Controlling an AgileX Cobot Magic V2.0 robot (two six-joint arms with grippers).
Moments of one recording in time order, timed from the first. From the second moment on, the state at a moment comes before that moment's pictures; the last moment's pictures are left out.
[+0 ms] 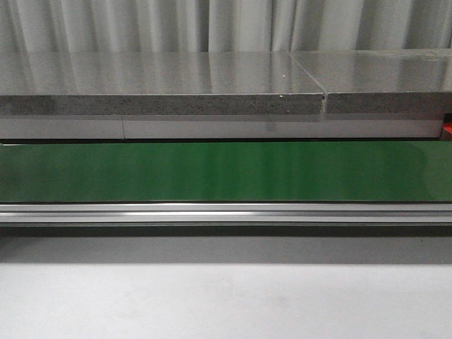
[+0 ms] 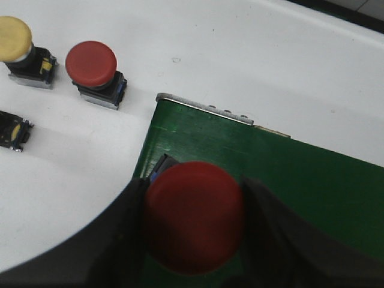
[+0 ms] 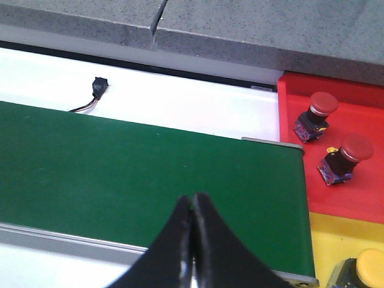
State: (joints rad) left arm 0.12 1.48 -1.15 -0.07 0.70 -0.12; right arm -0.12 0.68 -0.65 0.25 0.53 -0.32
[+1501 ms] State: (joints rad) left arm 0.12 1.56 -1.10 -0.20 0.65 0.01; right arm -0.12 0.68 -0.65 0.25 0.53 -0.32
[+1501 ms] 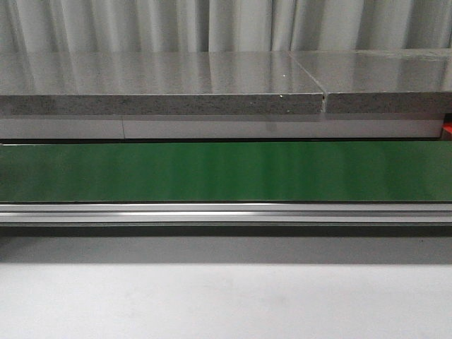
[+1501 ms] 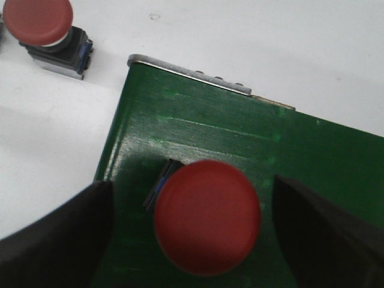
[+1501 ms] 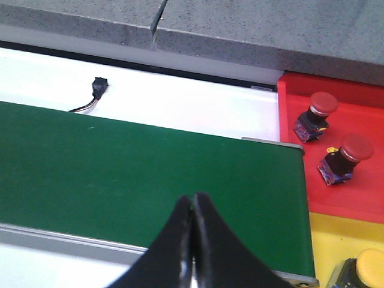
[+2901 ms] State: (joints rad) left arm 0.49 1.66 -1.15 -0.24 0.59 0.07; right arm -0.12 0.68 -0.65 0.25 0.53 -0.32
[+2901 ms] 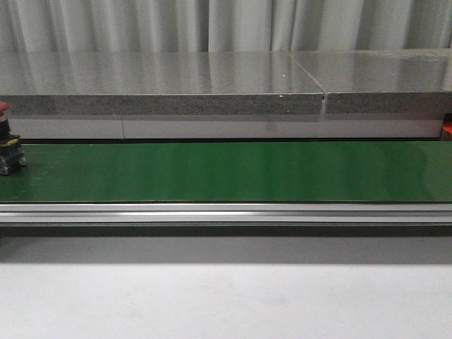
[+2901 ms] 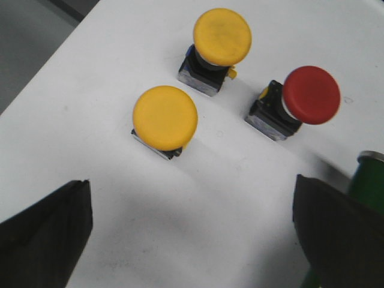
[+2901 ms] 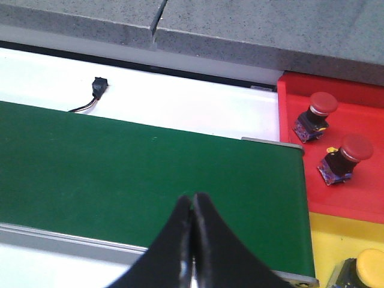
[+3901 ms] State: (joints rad) left arm 0.49 1.96 -1.34 -0.21 0.54 0.07; right arm -0.12 0.68 -0.65 0.25 0.53 -0.32
